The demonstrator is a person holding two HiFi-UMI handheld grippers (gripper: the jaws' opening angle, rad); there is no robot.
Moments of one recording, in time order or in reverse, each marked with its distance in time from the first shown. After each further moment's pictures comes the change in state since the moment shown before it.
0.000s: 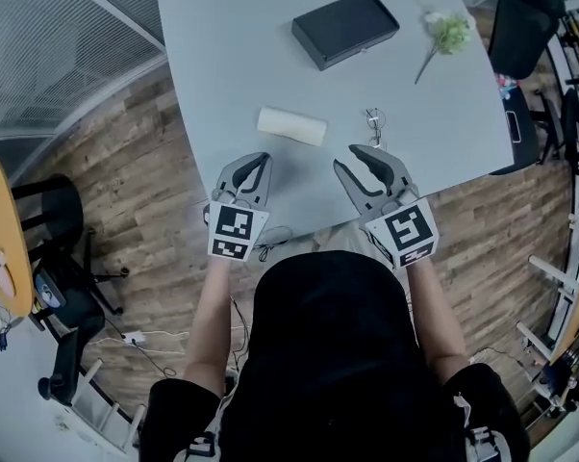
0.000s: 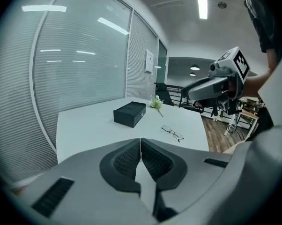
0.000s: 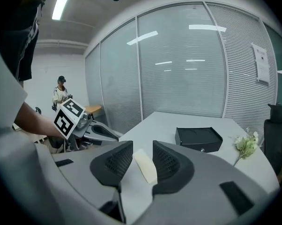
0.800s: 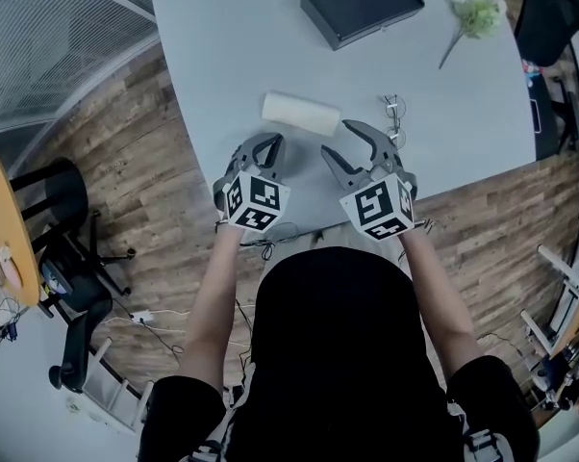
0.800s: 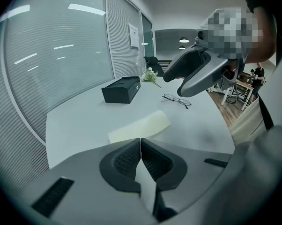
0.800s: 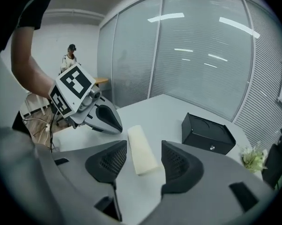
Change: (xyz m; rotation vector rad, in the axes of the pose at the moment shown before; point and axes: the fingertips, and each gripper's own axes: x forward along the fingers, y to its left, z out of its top) left arm 0.086 0.012 -0.080 0.195 0.241 -0.021; right arm 0.095 -0.013 -0.080 -0.239 0.207 0.025
